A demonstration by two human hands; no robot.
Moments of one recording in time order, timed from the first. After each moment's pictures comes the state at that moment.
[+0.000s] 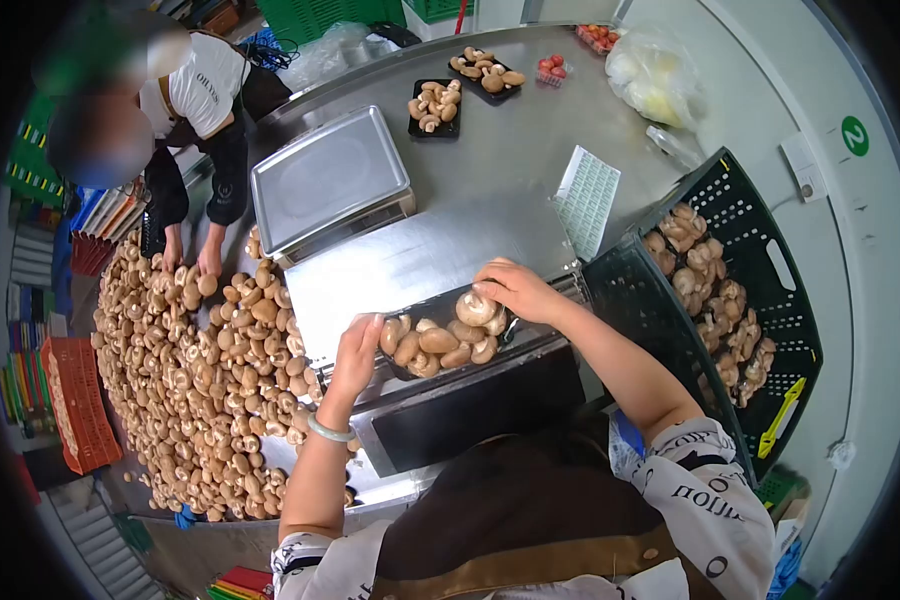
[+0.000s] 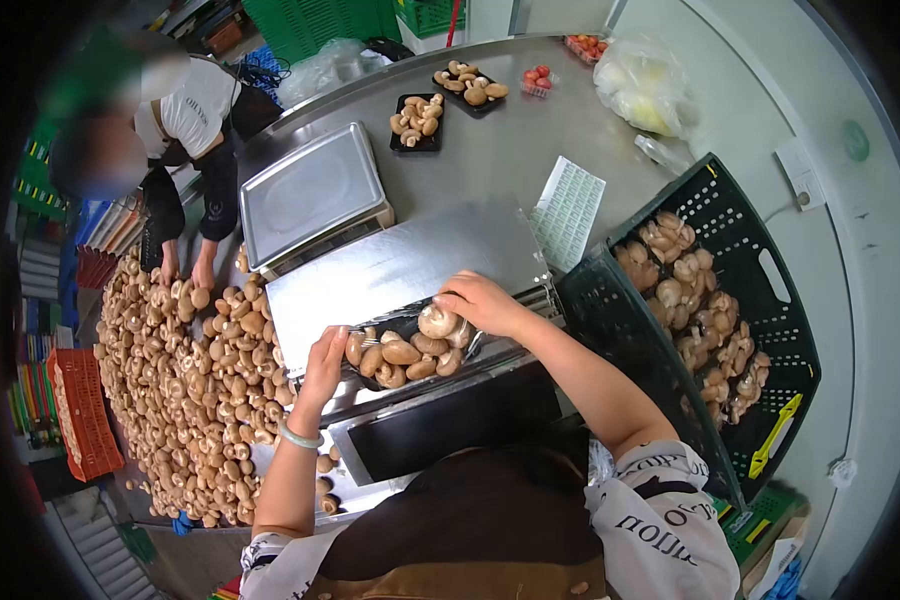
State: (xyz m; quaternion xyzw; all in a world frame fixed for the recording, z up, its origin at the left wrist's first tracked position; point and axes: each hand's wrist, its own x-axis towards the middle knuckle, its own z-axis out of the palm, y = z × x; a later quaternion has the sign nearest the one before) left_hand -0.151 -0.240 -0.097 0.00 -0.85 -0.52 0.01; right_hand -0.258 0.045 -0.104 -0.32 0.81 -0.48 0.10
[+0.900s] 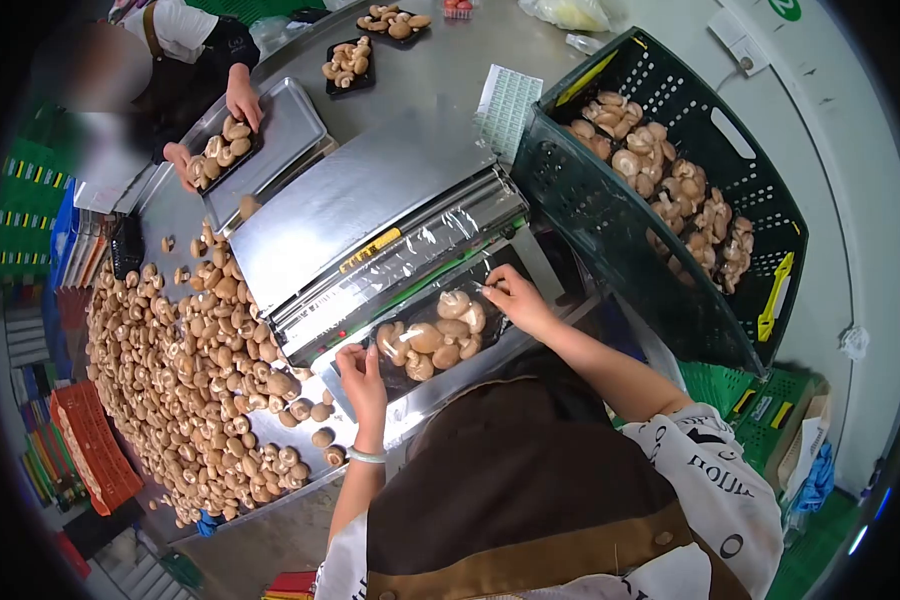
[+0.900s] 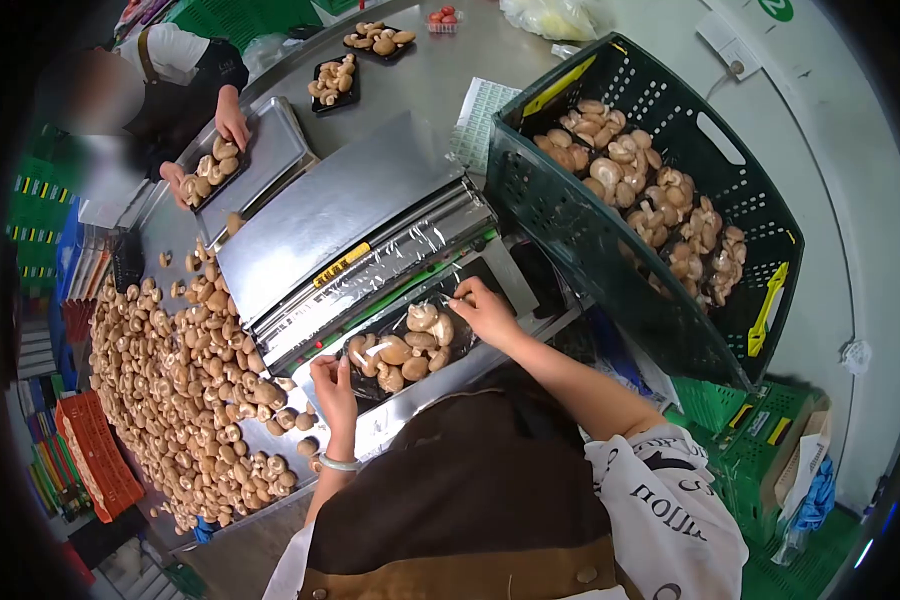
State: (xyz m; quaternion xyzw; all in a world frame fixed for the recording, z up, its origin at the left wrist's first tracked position) left_hand 0.018 -0.162 -0.150 0.19 -0.85 -0.47 0.10; right_hand -0.060 0.123 -0.161 0.07 0.80 -0.57 0.17
